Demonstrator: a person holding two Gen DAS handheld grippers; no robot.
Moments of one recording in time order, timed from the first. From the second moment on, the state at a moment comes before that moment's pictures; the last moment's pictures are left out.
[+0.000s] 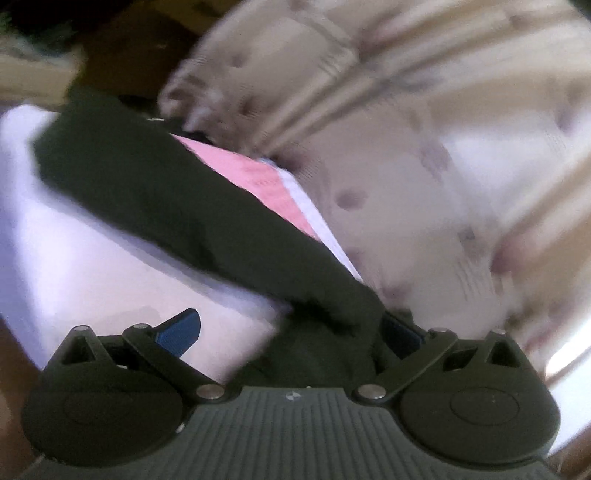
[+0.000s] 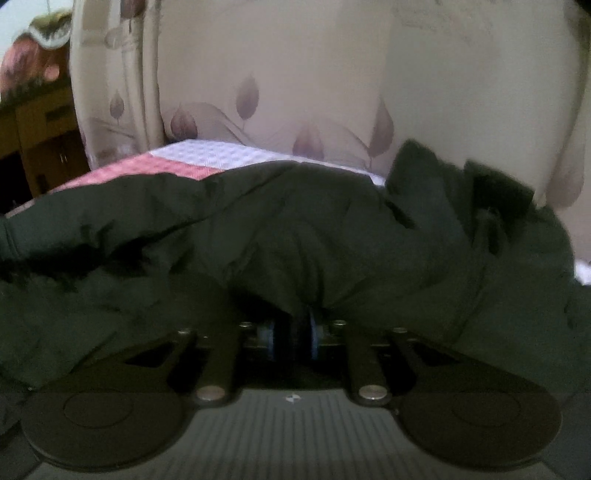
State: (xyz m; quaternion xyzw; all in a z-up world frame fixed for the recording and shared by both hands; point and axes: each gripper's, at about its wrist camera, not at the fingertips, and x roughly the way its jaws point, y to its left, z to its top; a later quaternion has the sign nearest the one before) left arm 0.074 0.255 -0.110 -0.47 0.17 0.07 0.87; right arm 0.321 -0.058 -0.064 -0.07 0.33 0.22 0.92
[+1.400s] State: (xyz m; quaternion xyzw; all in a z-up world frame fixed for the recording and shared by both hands) left arm 0.239 0.159 0.108 -0.29 0.07 0.02 0.95; right arm 0.093 -0.316 -0.007 0.23 0.22 0.13 0.94
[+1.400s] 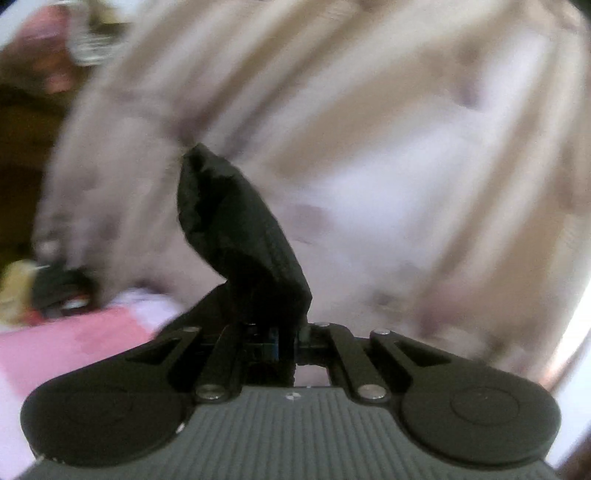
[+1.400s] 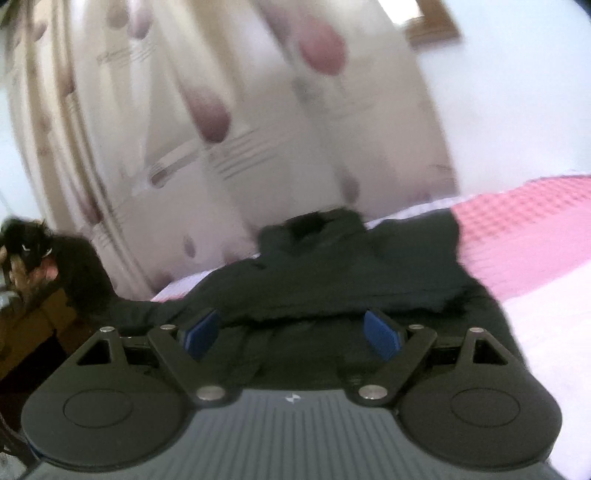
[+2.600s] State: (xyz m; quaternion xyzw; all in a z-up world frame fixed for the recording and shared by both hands) left arm 0.301 -0.014 -0.058 -0.13 0.17 -0.16 0.96; right arm 0.217 -0.402 -0.020 0.35 0.24 0.13 0.90
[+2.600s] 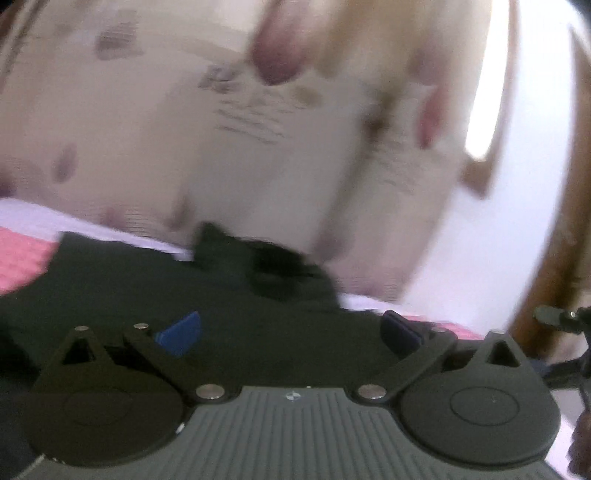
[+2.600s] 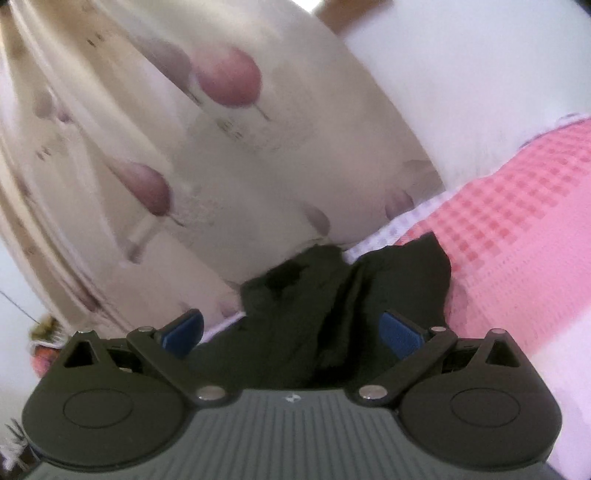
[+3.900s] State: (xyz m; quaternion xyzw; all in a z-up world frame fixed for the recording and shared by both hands) left arm 0.406 0.076 -0.080 -0.15 0.23 -0.04 0.96; right arm 0.352 -0.234 -0.052 -0.02 0.32 0.16 0.93
